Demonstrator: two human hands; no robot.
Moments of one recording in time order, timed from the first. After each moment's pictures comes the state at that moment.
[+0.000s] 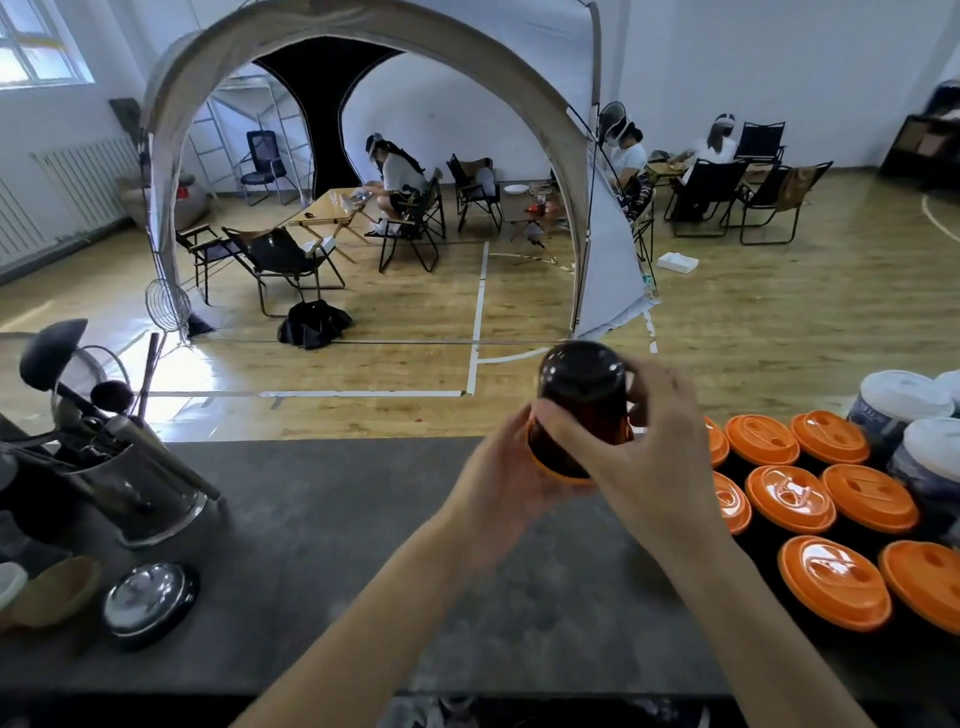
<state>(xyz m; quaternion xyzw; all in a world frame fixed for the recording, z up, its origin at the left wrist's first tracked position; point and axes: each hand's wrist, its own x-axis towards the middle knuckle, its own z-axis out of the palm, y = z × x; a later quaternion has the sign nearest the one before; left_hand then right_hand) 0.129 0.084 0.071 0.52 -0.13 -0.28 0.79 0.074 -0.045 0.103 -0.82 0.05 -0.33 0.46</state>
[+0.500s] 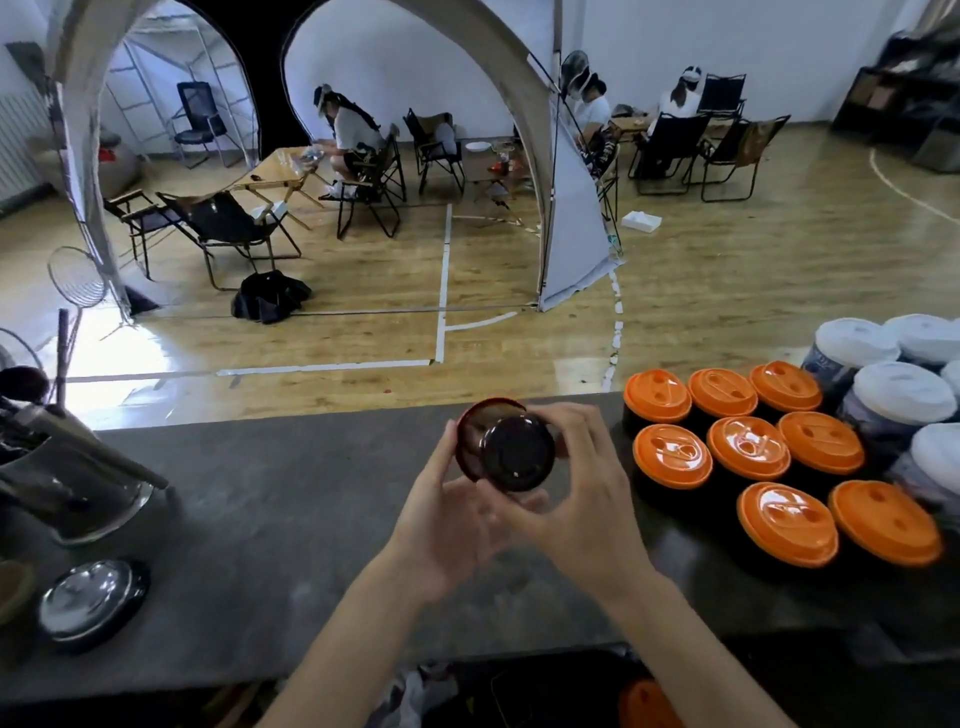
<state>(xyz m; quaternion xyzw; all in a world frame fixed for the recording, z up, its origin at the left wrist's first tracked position) 0.124 0.110 -0.002 0.43 0.04 -0.38 0.81 0.065 -0.039 0.017 -0.85 -0.04 -0.30 0.42</state>
